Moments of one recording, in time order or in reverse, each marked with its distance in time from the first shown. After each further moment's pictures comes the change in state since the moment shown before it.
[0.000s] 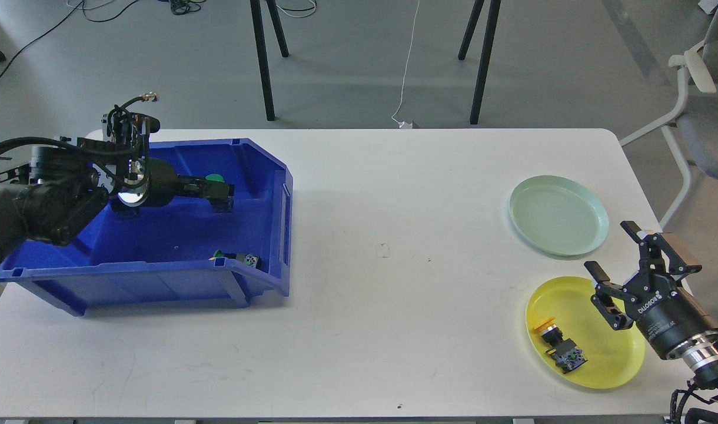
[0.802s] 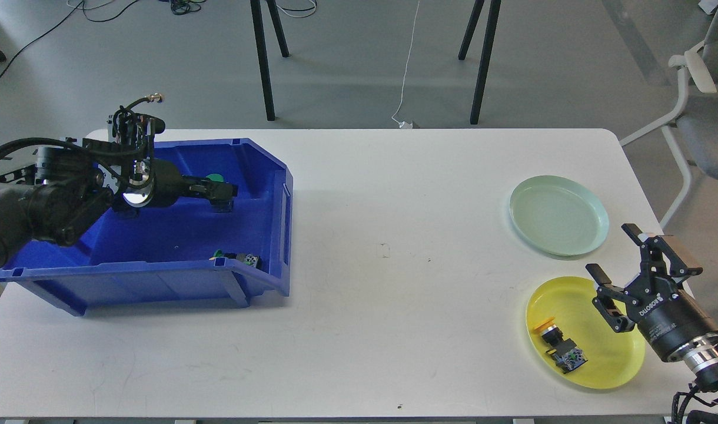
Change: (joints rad) left arm 0.001 -0.010 0.001 -0.002 -0.003 0.000 0.000; right arm -0.005 0.000 0.001 -0.008 0.001 0.000 0.000
